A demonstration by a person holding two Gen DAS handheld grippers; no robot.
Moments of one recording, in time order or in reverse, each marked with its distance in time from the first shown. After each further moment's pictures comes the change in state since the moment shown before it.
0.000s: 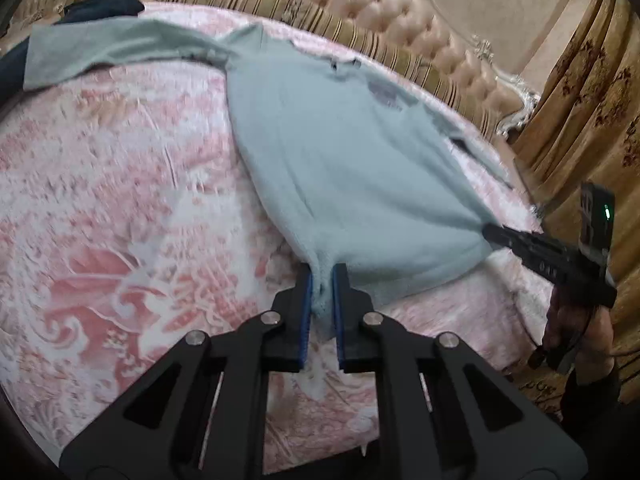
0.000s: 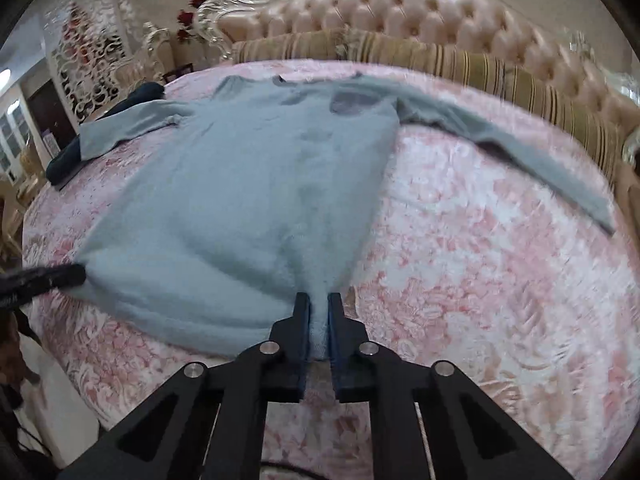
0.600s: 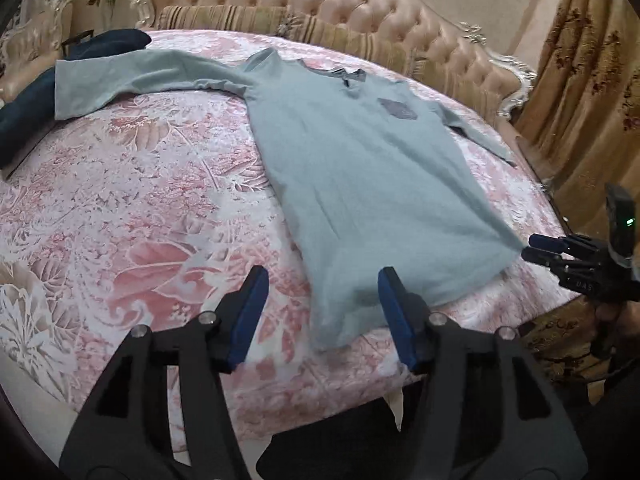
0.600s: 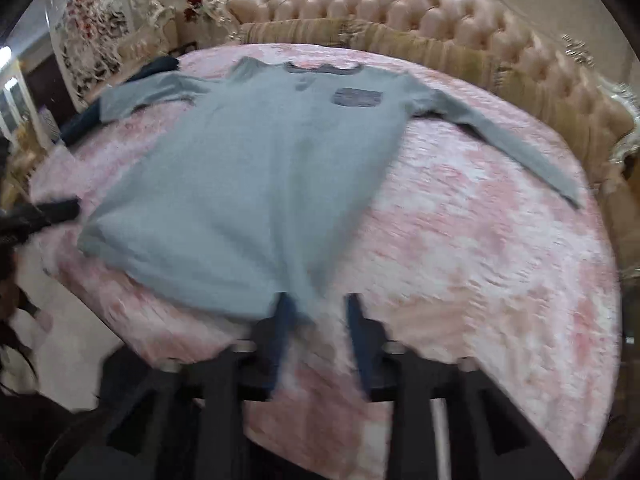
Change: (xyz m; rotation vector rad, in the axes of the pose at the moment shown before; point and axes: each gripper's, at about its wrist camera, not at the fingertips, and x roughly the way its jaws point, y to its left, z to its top) left arm -0.034 0.003 -0.018 0.135 0.011 0.088; right arm -0.043 0.002 -0.051 -0.037 0.118 -0.061
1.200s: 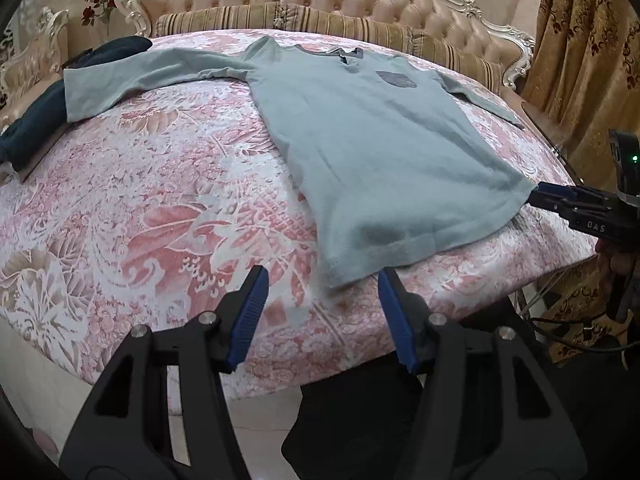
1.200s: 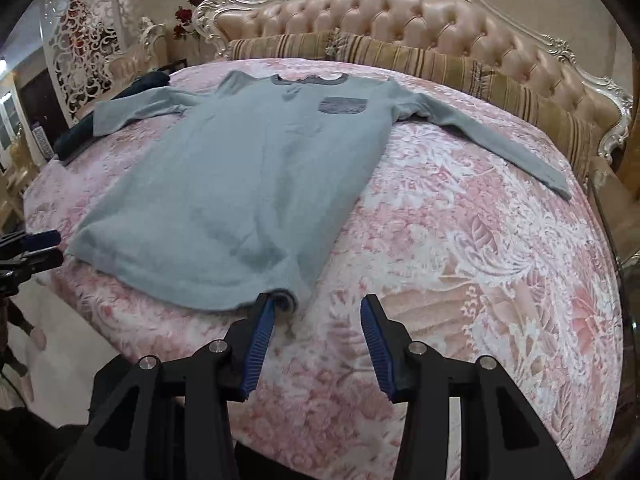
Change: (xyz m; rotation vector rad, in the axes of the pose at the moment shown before) left arm -0.002 -0.010 -0.029 0.073 0.016 0.073; right arm -0.002 0.003 0.001 0.063 -0.114 0.025
